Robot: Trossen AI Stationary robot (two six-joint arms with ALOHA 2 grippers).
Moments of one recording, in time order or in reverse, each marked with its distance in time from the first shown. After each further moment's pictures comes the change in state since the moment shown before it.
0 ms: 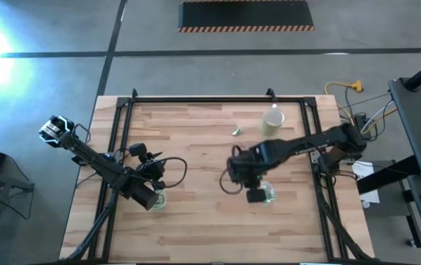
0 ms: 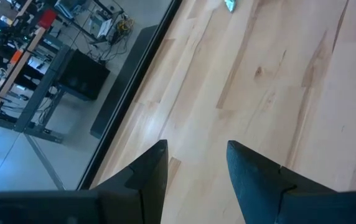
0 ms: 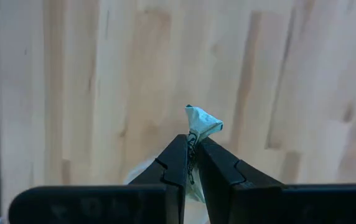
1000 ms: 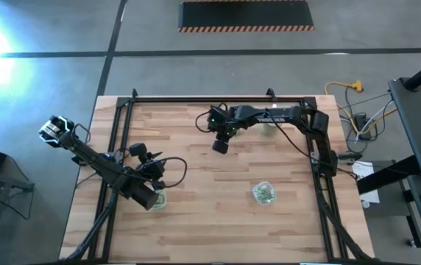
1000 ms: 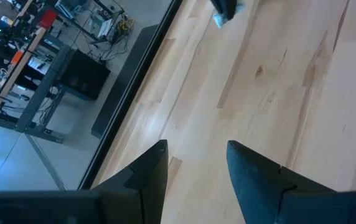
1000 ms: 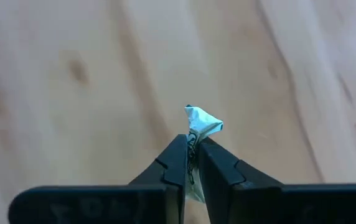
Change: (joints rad) left arm 0.000 -0.001 0.001 -0.006 0.000 0.000; right arm -0.498 0.331 0.037 0.430 0.113 -0.091
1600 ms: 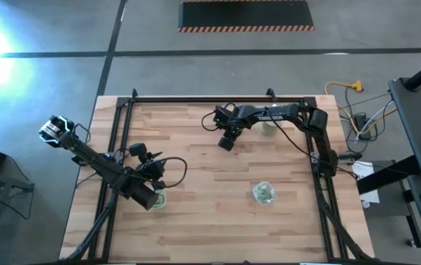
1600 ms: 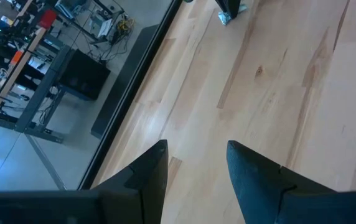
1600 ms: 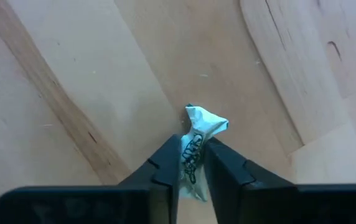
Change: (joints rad) left arm 0.000 0.000 0.000 0.000 0.000 0.000; right arm -0.072 0.027 -0.106 0.008 0.104 0.087
